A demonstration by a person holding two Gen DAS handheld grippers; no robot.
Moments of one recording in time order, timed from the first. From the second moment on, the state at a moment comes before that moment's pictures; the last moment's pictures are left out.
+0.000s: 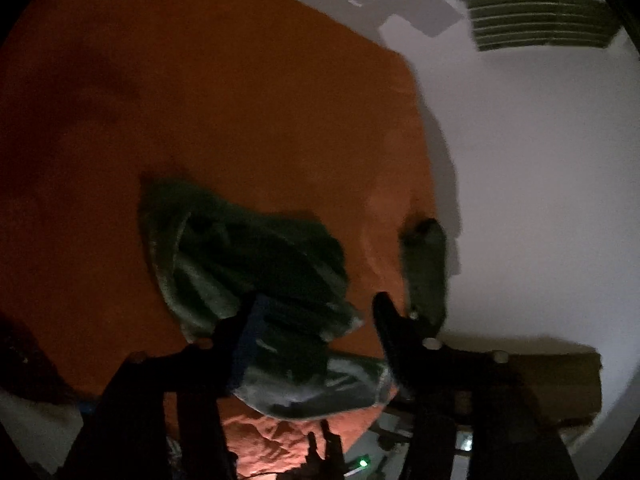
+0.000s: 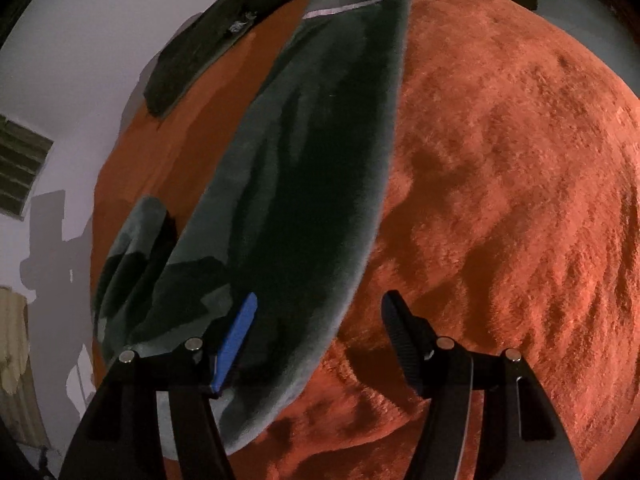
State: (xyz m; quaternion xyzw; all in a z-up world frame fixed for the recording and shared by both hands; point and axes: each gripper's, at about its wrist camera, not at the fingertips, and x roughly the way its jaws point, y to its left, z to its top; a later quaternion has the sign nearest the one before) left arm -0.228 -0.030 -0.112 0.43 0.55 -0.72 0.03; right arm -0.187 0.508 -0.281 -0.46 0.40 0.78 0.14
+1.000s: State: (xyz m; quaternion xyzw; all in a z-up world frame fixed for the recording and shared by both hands) left arm -0.279 0.074 -0.140 0.50 0.24 -0.82 -0.11; right arm -0.225 0.394 -0.222 -0.45 0.18 0.87 0.07
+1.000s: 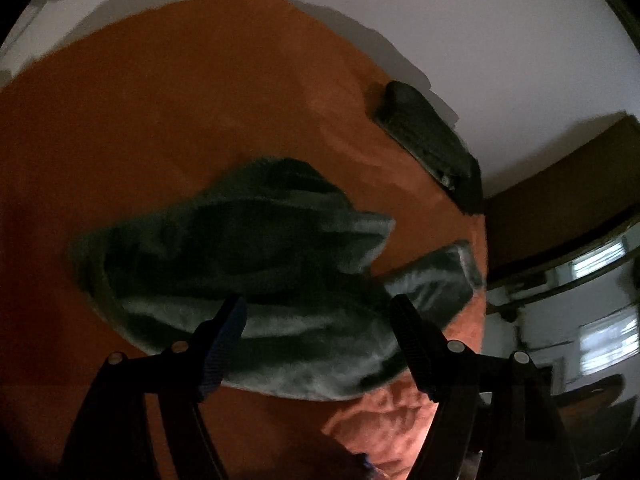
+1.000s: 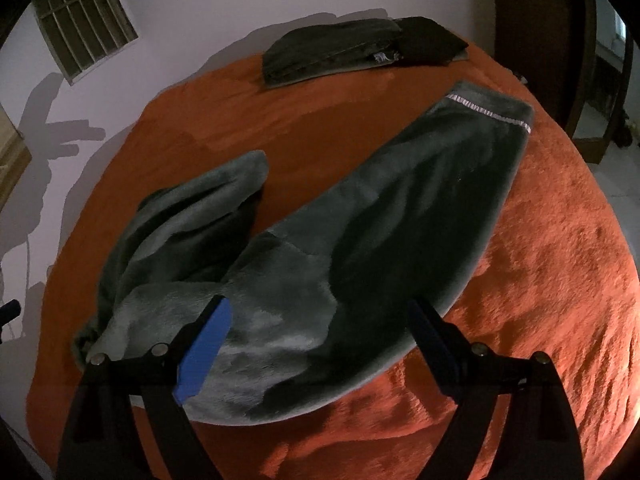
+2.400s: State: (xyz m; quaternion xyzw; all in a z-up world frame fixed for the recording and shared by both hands) left arm -0.256 0.103 -0.026 0.51 0.13 -0.85 -0.10; right arm -0.126 0.432 -0.017 -0.52 0.27 0.81 0.07
